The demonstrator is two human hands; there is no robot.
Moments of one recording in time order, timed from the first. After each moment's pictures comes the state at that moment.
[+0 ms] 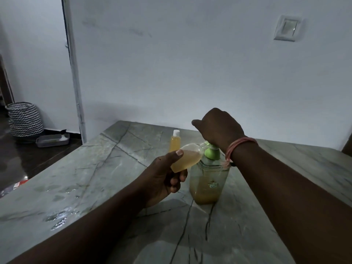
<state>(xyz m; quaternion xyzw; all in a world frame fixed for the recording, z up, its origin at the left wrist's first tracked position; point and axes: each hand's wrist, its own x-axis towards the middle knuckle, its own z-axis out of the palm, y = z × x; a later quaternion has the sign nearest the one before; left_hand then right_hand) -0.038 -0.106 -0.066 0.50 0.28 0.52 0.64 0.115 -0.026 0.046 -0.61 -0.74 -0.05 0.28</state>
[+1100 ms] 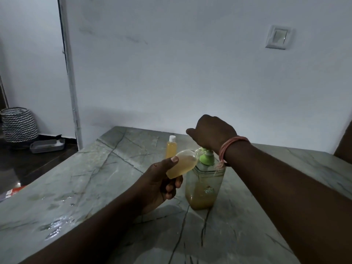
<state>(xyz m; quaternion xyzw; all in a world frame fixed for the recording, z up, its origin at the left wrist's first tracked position) -0.038 -0.109 -0.065 0.49 0.28 0.52 0.64 0.112 -0.027 0.055 -0.60 -0.76 -0.06 0.22</state>
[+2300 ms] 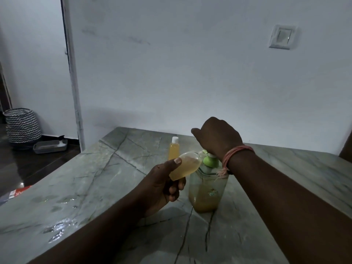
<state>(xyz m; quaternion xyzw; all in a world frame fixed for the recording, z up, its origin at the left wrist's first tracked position) -0.038 -0.104 -0.068 0.50 0.28 0.52 0.63 0.114 -0.032 0.046 -0.62 -0.73 -0.06 0.27</state>
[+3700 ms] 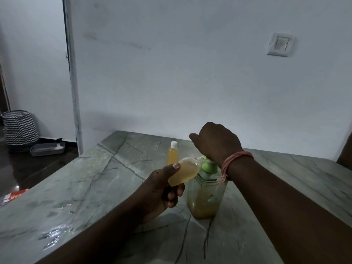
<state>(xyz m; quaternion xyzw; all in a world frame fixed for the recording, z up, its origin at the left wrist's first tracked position) -0.038 -0.104 -0.068 0.49 0.28 0.52 0.64 0.114 -0.033 0.048 -0.62 -0.74 -0.08 0.25</state>
